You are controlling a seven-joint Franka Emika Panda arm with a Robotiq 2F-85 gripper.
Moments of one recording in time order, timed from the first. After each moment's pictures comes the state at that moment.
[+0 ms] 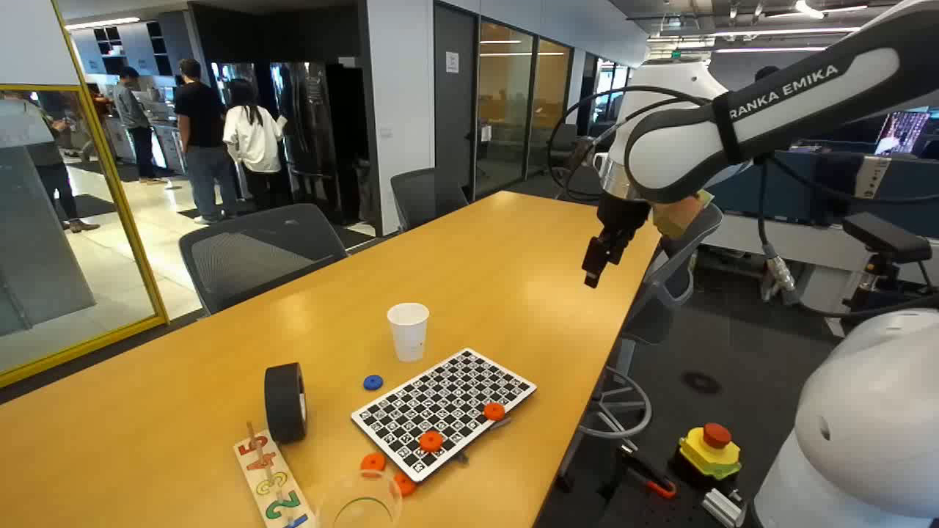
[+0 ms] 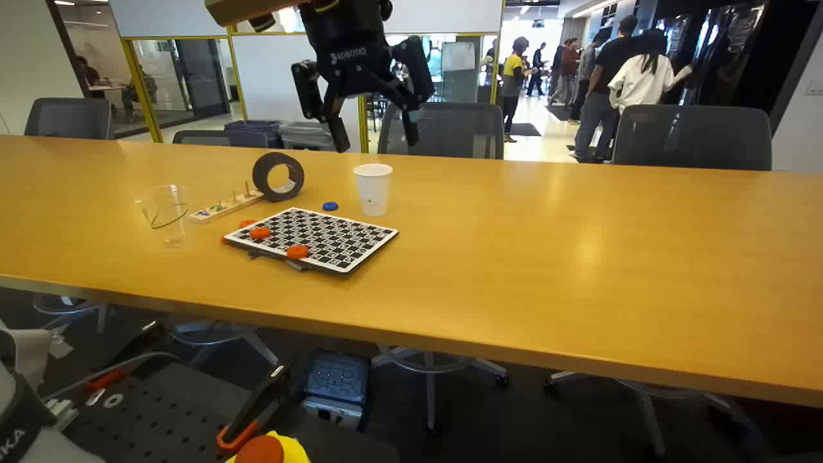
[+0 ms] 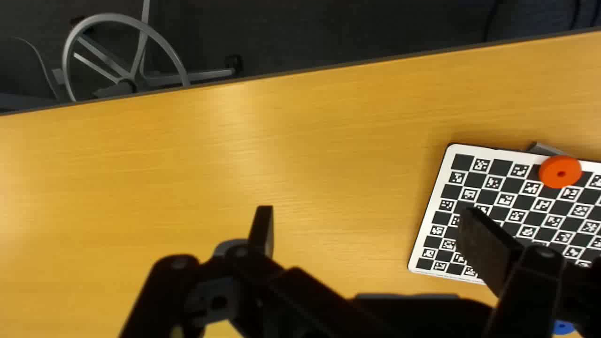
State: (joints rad) arm -0.21 -0.65 -0.22 -2.73 -0.33 2.30 -0.26
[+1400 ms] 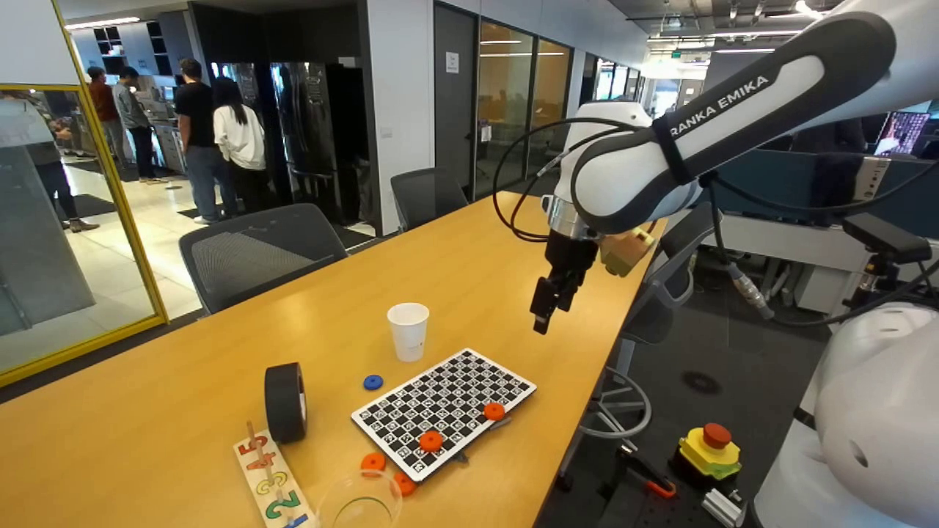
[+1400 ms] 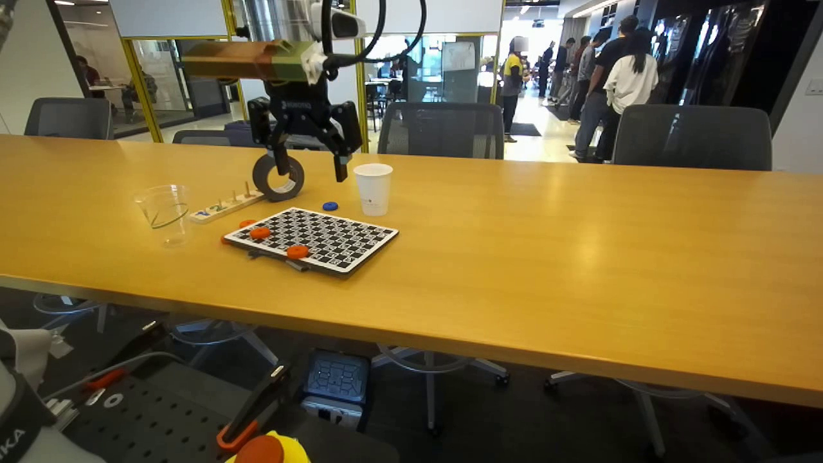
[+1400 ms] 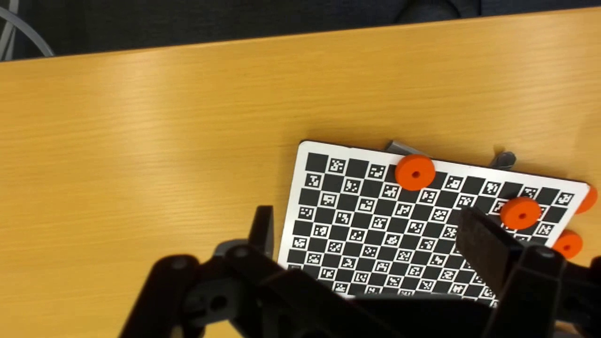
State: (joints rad) arm -0.03 -0.51 -0.15 -2.76 -0.08 2.36 -0.23
